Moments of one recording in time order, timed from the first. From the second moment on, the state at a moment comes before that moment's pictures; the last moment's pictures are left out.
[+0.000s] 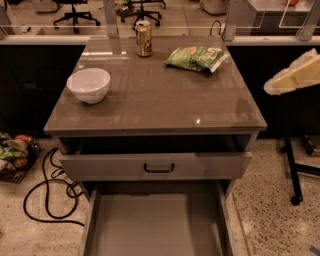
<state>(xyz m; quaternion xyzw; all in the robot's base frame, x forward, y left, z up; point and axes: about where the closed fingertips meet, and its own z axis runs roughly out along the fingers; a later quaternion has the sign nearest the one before) 0.526 -0.257 1.030 -0.42 0.76 -0.03 0.49</state>
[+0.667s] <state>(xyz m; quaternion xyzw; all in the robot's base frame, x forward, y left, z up) 0.612 -0.241 1.053 -0.32 0.72 0.04 0.61</state>
